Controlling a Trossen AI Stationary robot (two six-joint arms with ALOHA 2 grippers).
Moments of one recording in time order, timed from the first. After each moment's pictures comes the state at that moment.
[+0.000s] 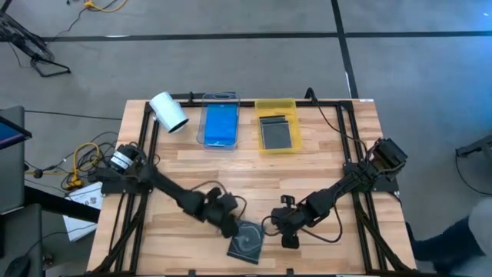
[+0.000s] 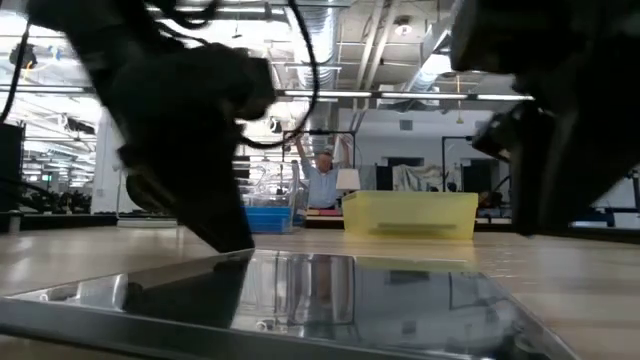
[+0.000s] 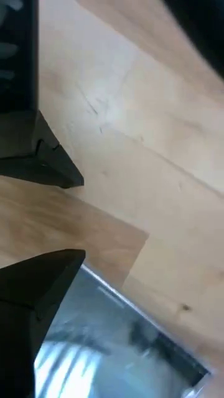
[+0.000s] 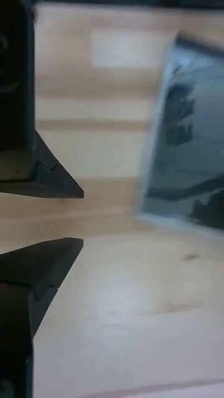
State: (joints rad) left arm -0.48 1.90 1.04 -0.22 -0.34 -0.89; right arm 0.57 1.79 1.01 -0.31 0.10 0.56
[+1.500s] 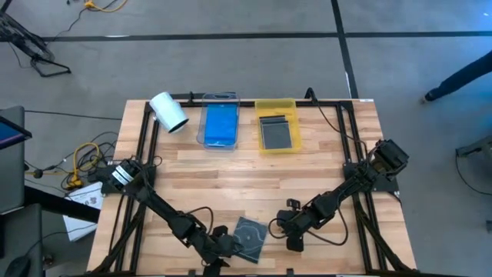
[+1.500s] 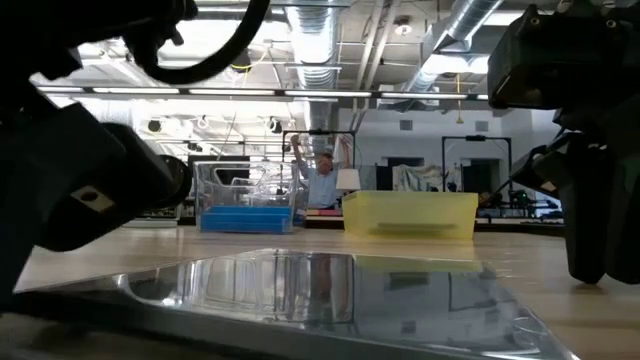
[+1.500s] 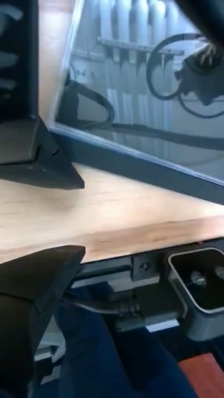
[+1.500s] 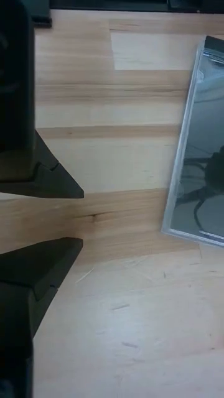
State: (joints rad) left arm -0.70 2.00 1.06 0.19 -0.03 -0.69; right arm 0.61 1.79 0.89 -0.18 0.08 0.67
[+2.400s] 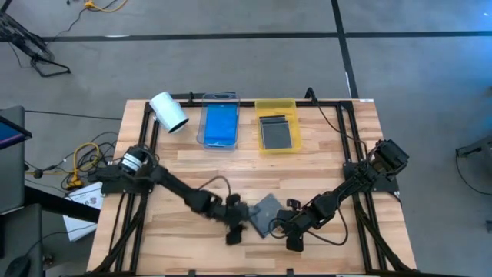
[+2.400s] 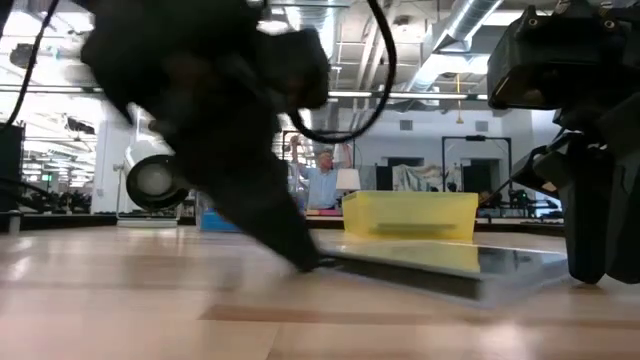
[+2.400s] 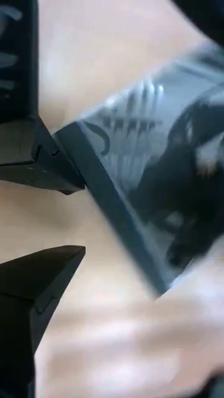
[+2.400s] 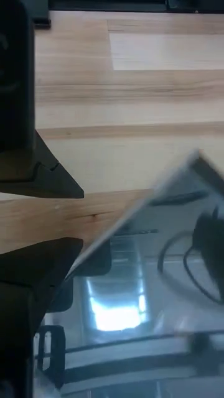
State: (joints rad) left arm -0.40 1.99 1.06 0.08 -0.11 -0.50; right arm 0.61 1.79 0.89 -0.18 0.08 0.67
